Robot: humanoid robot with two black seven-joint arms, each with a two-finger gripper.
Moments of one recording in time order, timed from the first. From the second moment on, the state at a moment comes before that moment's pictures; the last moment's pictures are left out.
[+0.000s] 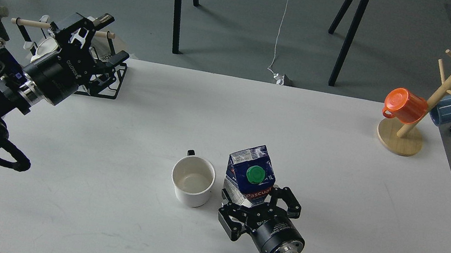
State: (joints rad) left arm -0.45 0.67 -0.74 -1.13 0.42 -0.44 -0.49; right arm -0.04 -0.04 0.76 1.54 0.35 -0.05 0.20
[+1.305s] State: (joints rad) left arm -0.44 0.67 -0.74 -1.11 0.42 -0.44 -0.49; right arm -0.18 -0.17 0.77 1.72 0.35 -0.05 0.21
